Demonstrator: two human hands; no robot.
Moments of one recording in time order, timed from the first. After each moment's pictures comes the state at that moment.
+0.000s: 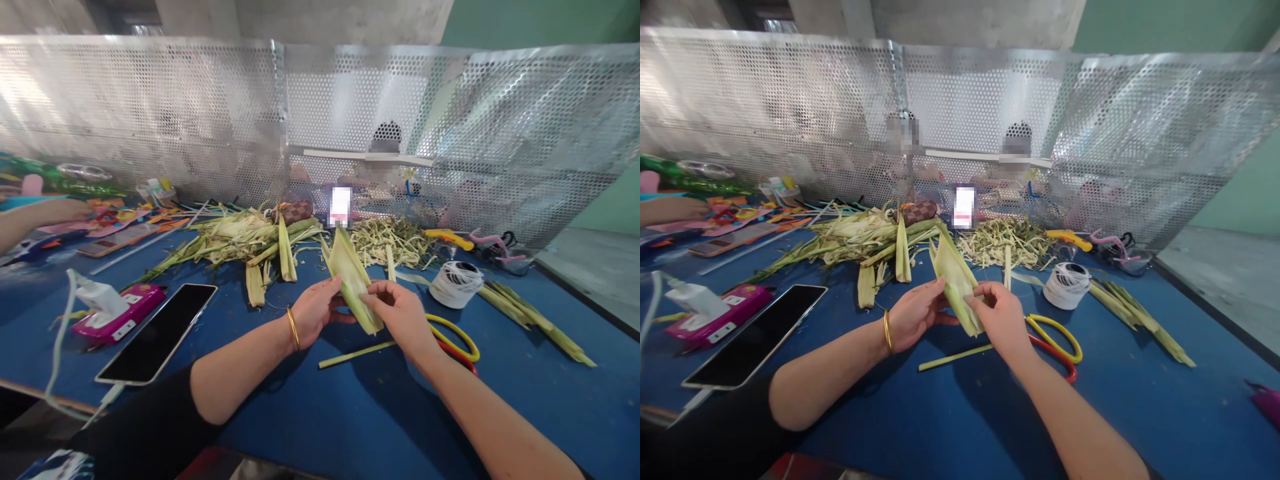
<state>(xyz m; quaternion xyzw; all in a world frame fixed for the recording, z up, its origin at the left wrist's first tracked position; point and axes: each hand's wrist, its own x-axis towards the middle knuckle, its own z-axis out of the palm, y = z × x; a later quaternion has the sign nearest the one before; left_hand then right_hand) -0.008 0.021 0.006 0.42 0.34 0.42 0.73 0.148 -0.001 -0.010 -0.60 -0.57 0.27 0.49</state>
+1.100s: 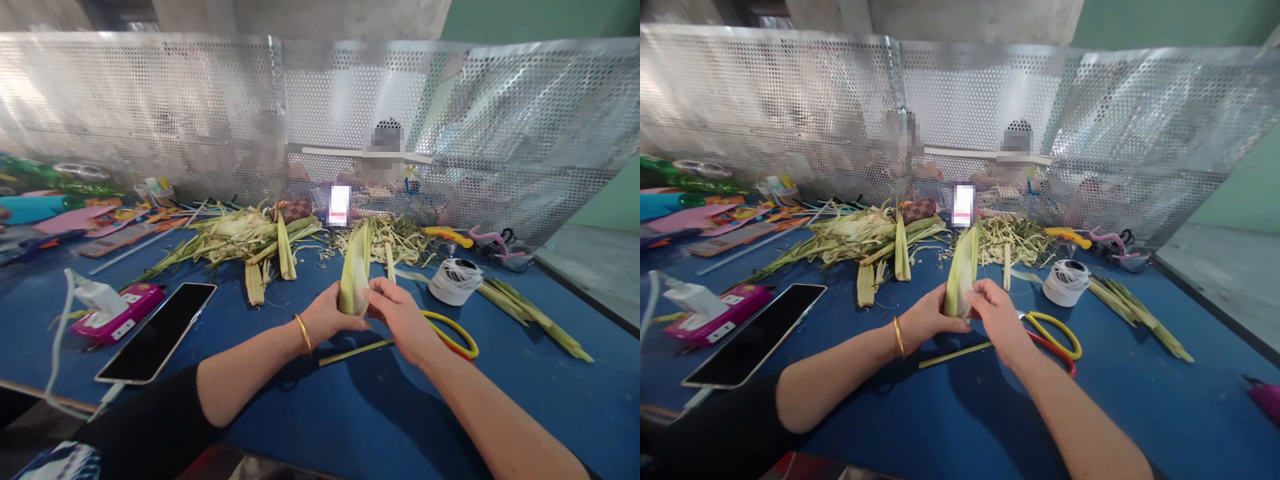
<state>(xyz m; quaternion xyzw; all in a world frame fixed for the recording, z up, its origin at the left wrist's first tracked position) -0.003 0.022 -0.013 0.56 0.33 0.37 0.67 0.139 -0.011 0.002 -0.47 -0.47 0.52 0.54</state>
